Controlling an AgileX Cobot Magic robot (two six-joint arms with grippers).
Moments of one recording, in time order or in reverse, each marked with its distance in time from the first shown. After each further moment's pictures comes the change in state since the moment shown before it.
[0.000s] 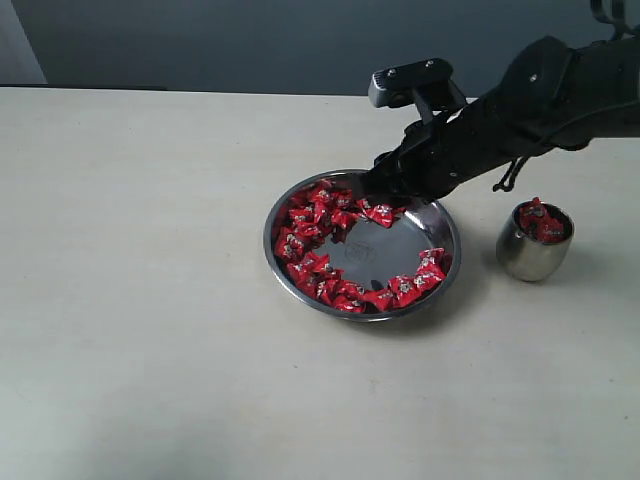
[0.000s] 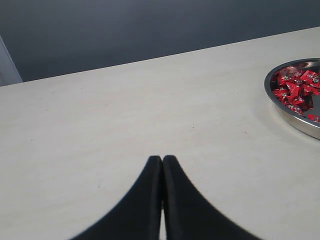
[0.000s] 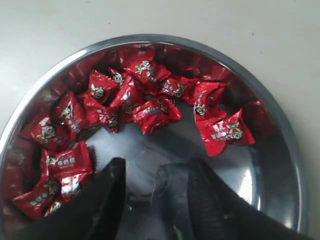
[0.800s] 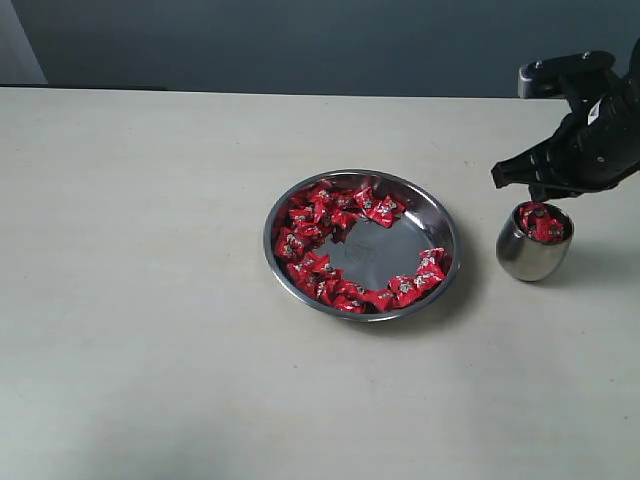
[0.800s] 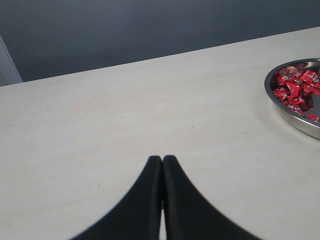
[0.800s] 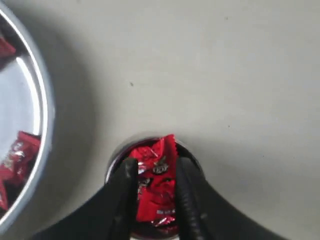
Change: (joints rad) left arm 0.000 0.000 0.000 0.000 0.000 0.000; right arm -0.254 -0.173 0.070 -0.693 0.201 0.629
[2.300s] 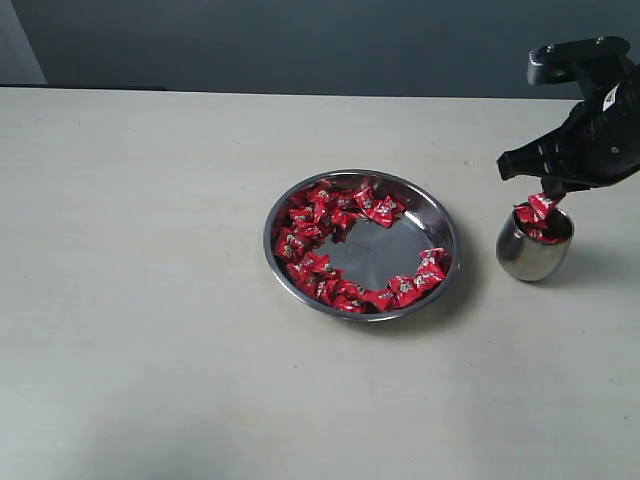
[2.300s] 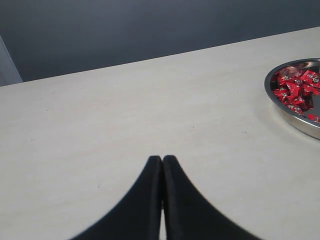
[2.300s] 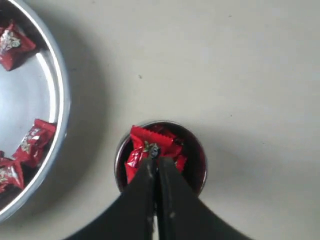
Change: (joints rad) left arm 0.000 0.000 0.000 0.000 0.000 0.000; right arm 0.000 -0.050 -0.002 0.036 0.064 -0.028
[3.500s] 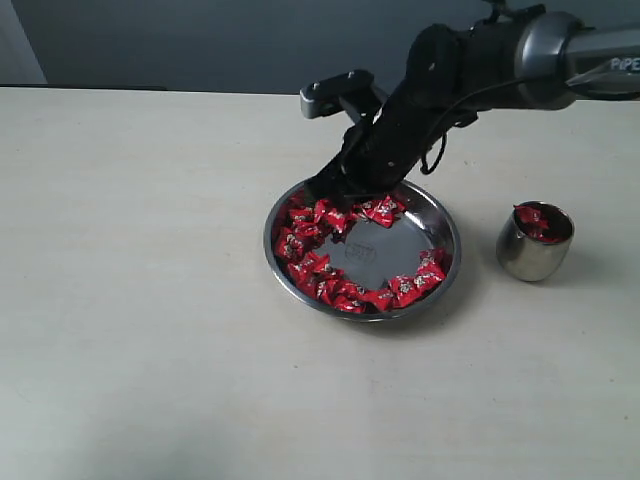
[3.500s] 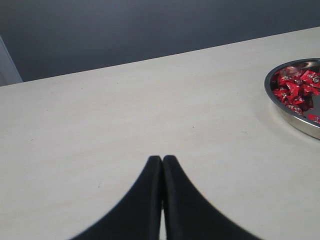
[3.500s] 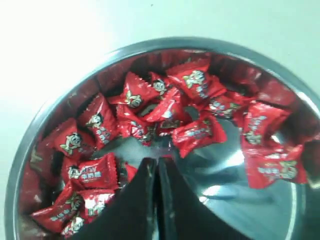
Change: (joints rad) left arm 0.000 0.000 0.000 0.000 0.000 0.000; right arm 0.341 0.405 -0.371 0.386 -0.018 -0.369
